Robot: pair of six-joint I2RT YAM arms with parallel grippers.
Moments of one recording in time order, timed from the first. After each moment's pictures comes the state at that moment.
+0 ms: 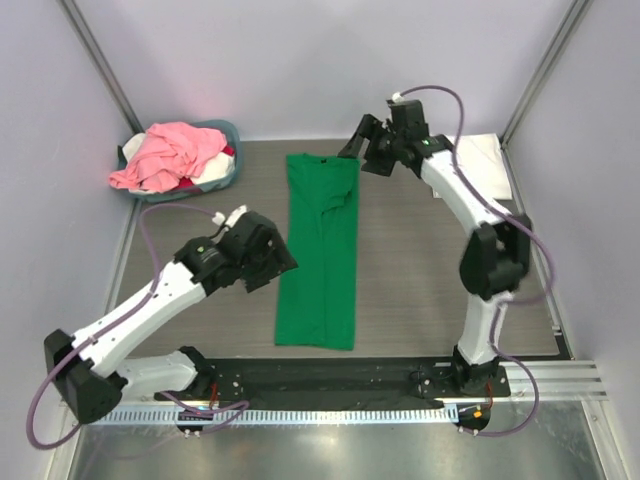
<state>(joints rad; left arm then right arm) -0.79 1.17 1.11 -0.88 -0.19 -1.16 0.31 2.05 1.90 -0.49 -0.32 0.69</state>
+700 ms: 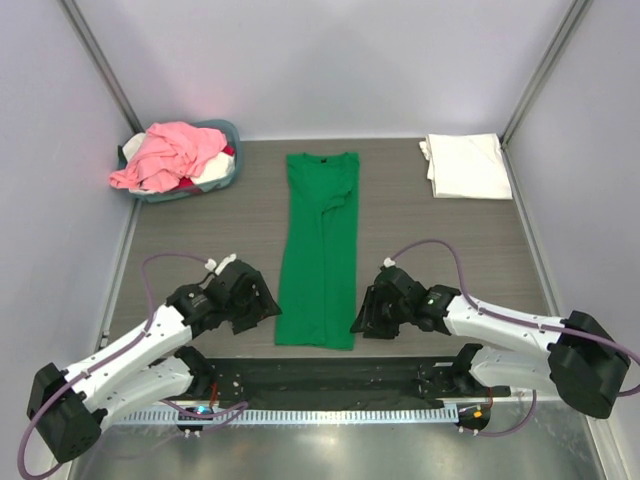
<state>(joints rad) -0.74 0.86 0.60 -0.77 -0.09 -1.13 0.87 1.10 0.52 -0.40 -0.15 1.11</state>
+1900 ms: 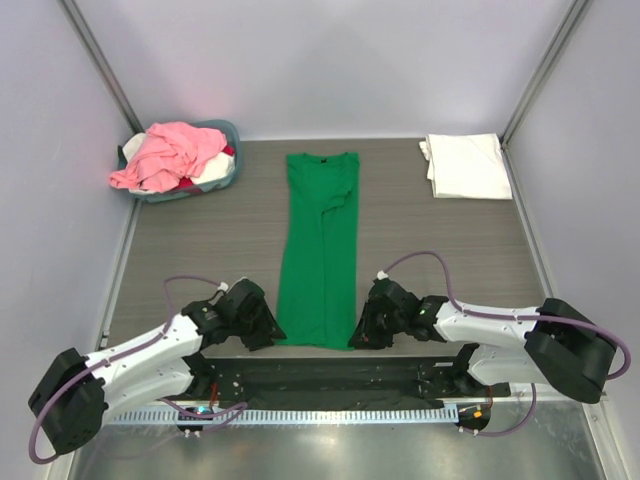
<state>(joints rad) -0.78 0.91 0.35 -0.50 0.08 -1.24 0.94 1.21 0.39 -0.15 -0.21 1.21</state>
